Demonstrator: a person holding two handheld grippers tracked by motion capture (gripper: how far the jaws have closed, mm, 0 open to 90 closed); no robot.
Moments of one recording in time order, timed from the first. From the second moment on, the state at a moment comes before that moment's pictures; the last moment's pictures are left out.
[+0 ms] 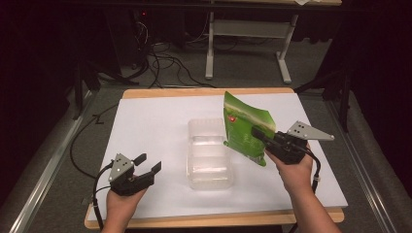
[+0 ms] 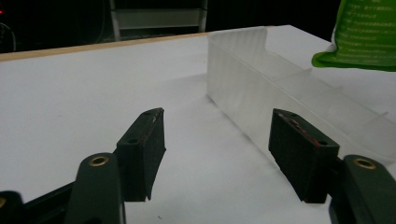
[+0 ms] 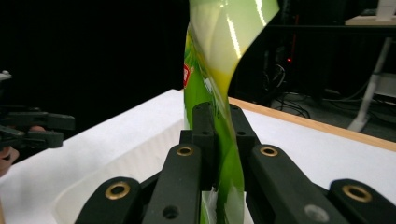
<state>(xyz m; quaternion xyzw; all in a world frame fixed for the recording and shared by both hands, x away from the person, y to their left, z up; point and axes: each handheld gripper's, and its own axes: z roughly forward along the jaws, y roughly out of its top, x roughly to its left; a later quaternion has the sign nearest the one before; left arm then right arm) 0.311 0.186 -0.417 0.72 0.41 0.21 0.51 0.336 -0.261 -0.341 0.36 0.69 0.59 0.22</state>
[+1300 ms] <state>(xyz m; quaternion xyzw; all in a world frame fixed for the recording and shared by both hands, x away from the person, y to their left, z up) 0.312 0.188 -0.419 0.74 0.40 0.21 0.50 0.347 -0.189 -0.348 0.26 0.73 0.62 0.13</state>
